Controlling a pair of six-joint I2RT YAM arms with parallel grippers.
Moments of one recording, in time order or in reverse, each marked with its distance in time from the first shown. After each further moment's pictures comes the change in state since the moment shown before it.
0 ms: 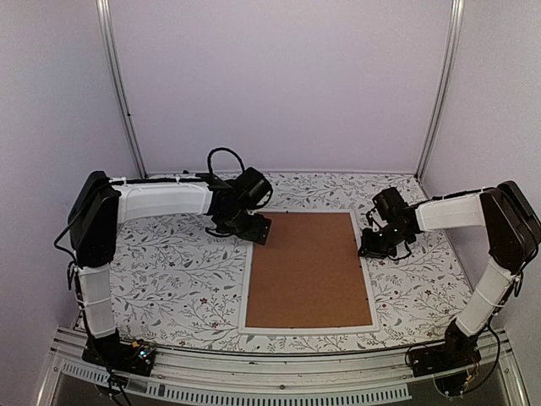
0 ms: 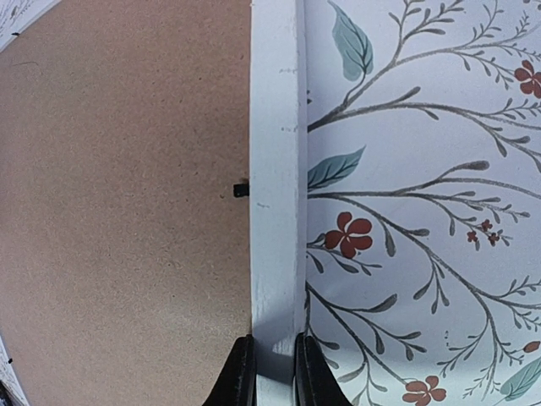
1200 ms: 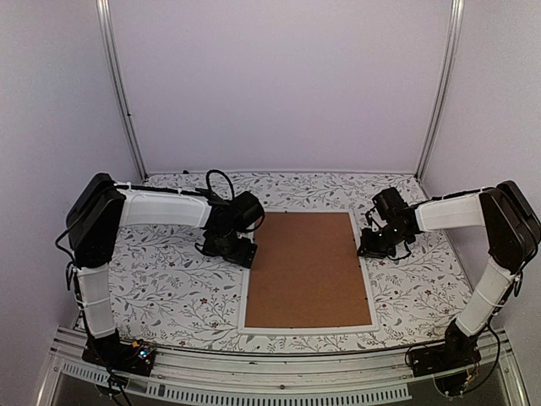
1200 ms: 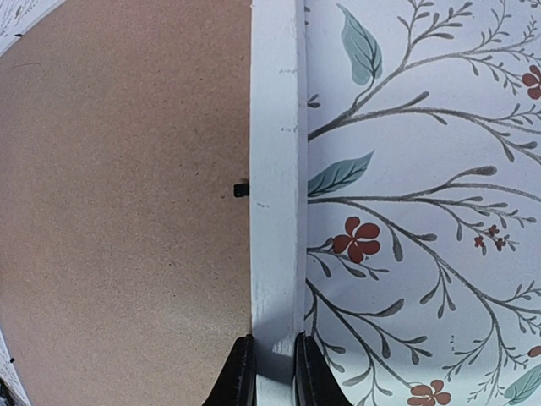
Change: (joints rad) left arm -0.001 -0.036 -0.162 -0.093 0.020 -0.064; right arm 0.000 0.004 -0.002 0.014 -0.008 0.000
